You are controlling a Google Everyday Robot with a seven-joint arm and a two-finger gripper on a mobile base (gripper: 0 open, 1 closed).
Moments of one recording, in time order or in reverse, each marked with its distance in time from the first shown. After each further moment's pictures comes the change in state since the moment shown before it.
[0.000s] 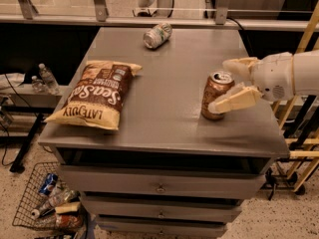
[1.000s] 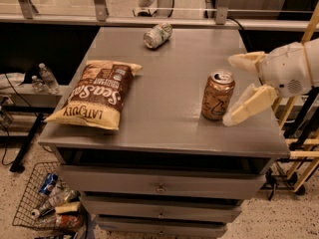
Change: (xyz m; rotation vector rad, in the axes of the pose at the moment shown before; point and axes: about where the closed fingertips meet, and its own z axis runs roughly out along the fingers) arm -0.015 0.029 -0.025 -0.120 0.093 -0.064
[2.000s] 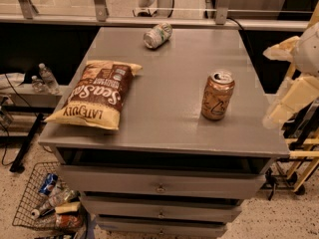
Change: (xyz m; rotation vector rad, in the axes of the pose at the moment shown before) arm 0.018 0.007 -0.073 0.068 0.452 -0.033
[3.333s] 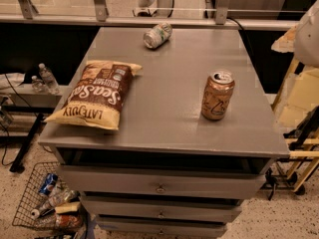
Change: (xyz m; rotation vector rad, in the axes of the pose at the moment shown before) arm -0.012 0.026 -0.037 0.033 0.286 -0.027
